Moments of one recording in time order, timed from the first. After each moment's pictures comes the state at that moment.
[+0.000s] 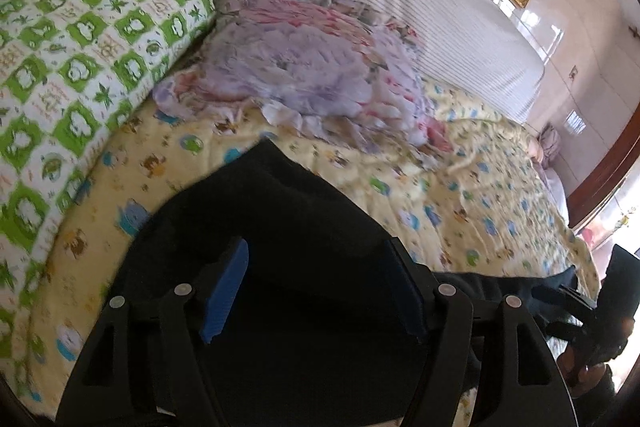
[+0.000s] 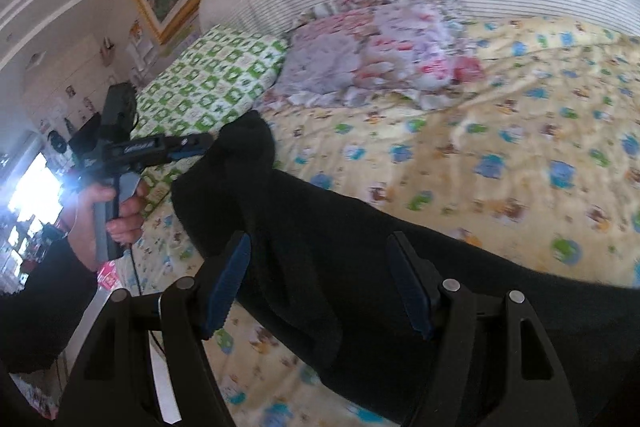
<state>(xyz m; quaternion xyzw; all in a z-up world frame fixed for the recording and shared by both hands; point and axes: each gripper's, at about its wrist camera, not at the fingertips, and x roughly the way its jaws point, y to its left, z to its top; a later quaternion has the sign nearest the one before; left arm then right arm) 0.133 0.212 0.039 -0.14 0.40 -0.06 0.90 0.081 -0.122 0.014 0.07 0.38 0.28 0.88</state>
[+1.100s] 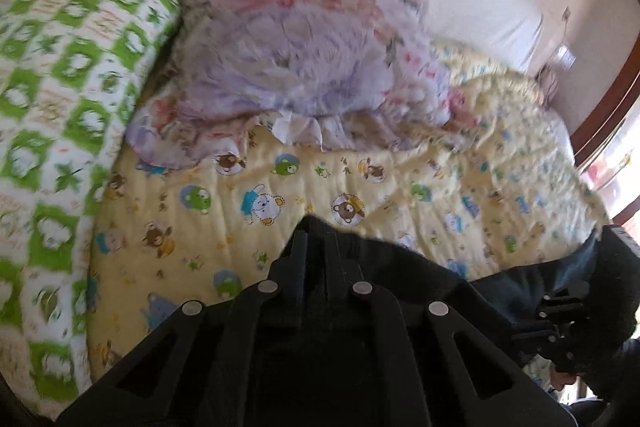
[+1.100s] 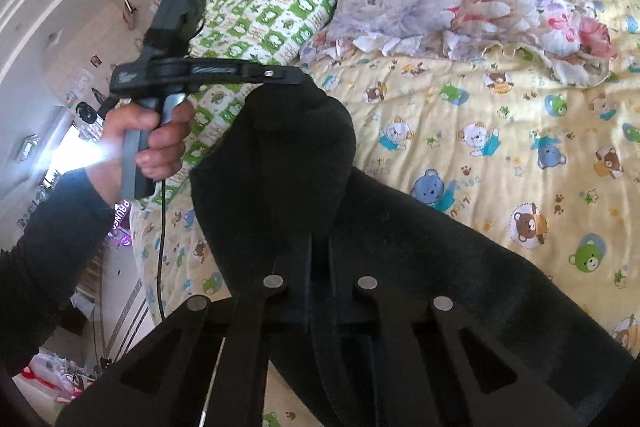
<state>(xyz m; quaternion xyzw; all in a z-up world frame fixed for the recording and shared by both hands) 0.208 0.240 0.036 -0.07 0.46 -0.11 0.88 0.150 -0.022 -0.023 0.08 0.45 0.36 0.82</state>
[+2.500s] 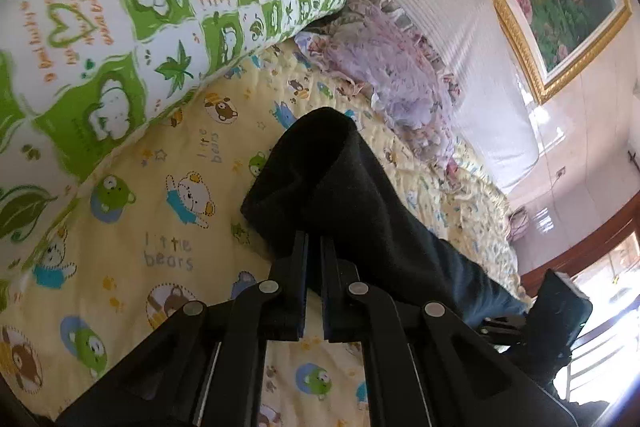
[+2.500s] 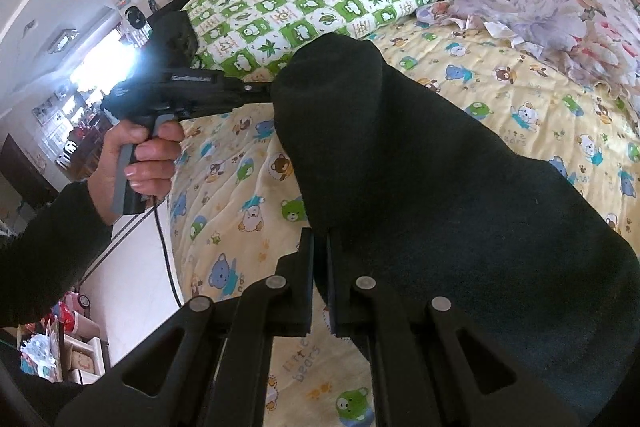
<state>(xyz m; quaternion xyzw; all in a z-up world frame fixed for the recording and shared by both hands) 0.010 0.341 -0.028 -0.34 0.36 -0.05 0.87 0.081 0.053 -0.040 -0.06 0.44 0.45 0.77</state>
